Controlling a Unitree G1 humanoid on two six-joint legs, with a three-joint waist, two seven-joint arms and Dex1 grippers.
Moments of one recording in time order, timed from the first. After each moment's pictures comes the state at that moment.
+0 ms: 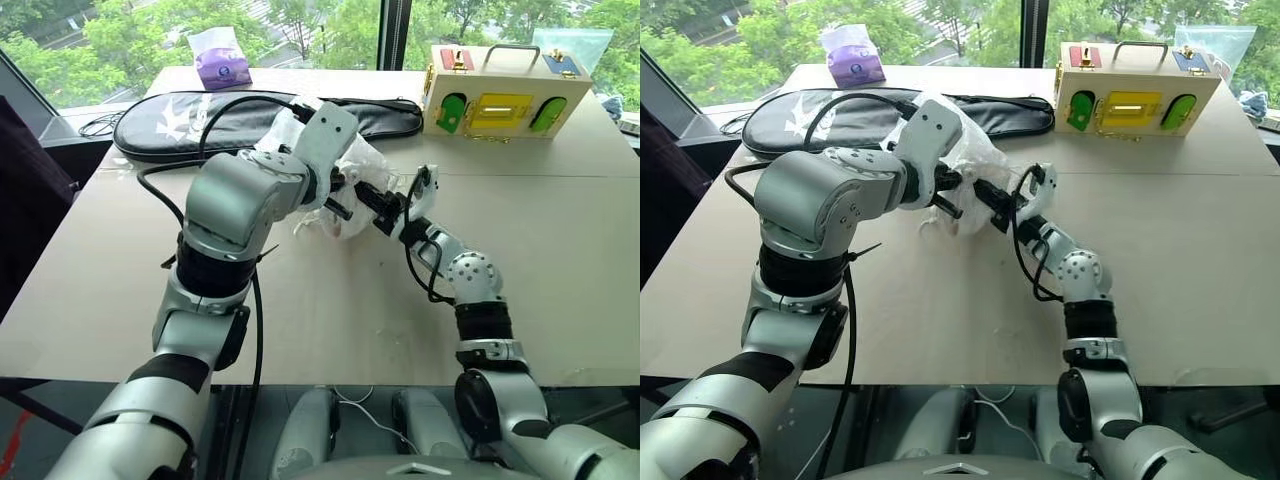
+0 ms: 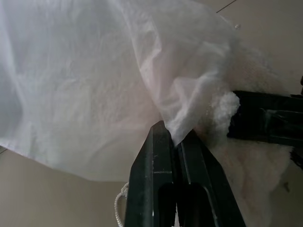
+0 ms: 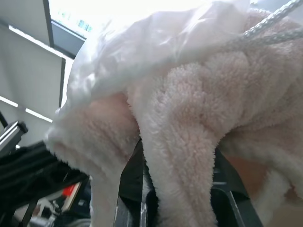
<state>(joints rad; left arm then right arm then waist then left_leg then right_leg) -1.05 0.37 -0.19 -0.27 -0.29 1.61 -0.29 -0.68 0.13 -0.21 0.29 0.80 0.64 0.28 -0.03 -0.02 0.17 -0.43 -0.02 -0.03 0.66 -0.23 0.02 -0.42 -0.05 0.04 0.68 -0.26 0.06</state>
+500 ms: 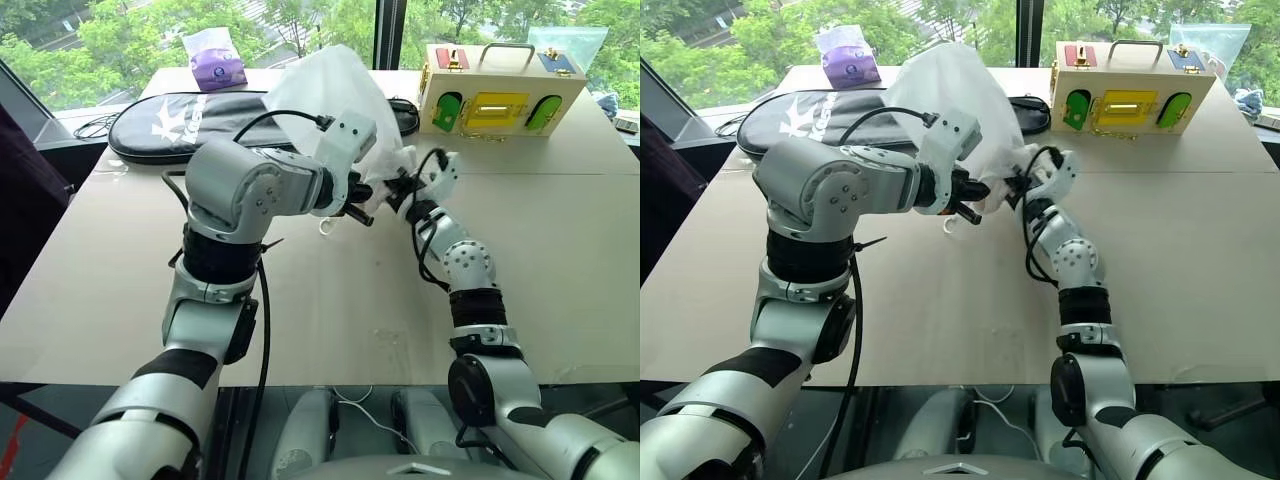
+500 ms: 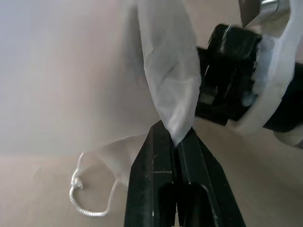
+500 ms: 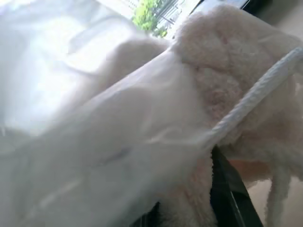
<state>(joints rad) -1.08 0.33 -0.12 -0.15 -0.54 1.61 -0.21 -0.77 0.14 -0.33 0.37 0.94 0.47 0.02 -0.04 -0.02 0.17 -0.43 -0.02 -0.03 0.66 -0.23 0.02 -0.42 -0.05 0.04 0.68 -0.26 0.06</state>
